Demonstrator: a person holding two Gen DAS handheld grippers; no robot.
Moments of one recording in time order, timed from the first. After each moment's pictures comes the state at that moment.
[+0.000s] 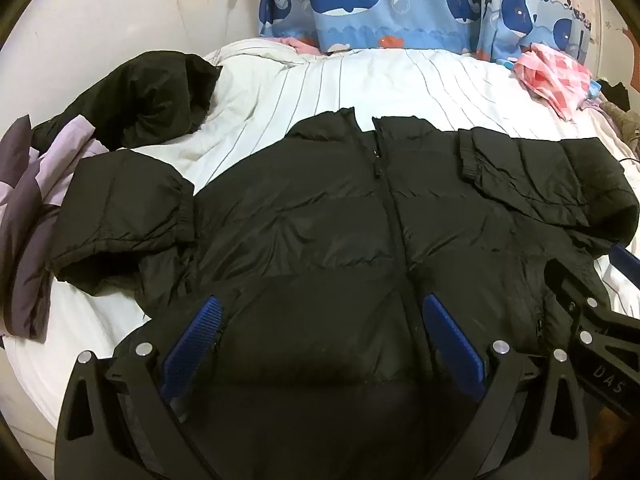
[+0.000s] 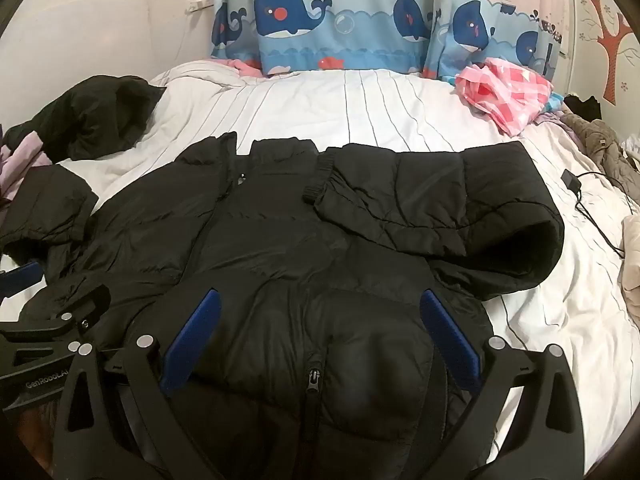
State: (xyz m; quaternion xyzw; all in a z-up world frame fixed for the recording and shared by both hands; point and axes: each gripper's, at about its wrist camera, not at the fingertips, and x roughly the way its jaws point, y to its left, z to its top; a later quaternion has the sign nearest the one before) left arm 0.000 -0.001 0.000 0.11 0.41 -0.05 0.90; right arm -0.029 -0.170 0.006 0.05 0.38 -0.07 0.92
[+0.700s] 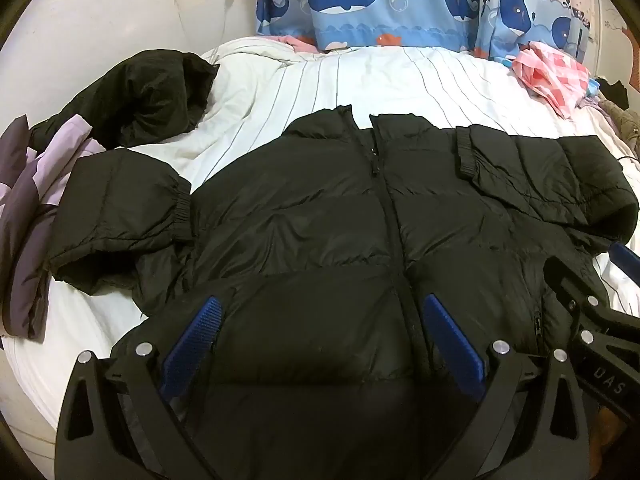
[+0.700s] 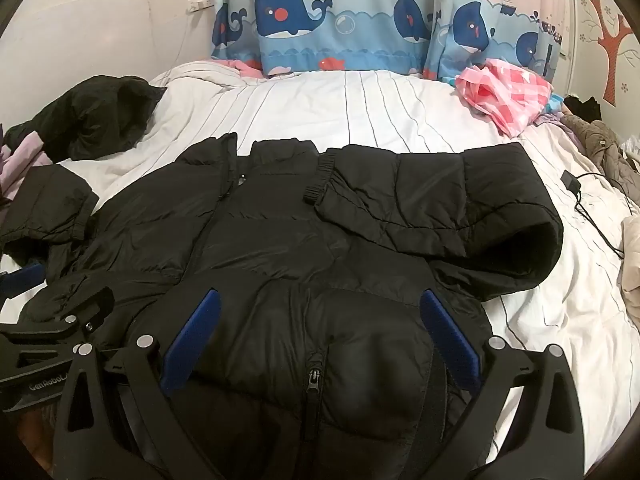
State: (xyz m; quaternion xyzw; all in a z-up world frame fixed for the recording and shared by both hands) left arm 0.000 0.000 0.000 0.10 0.42 -0.05 0.90; right arm -0.030 -0.170 0.007 0.05 0.38 -0.07 0.92
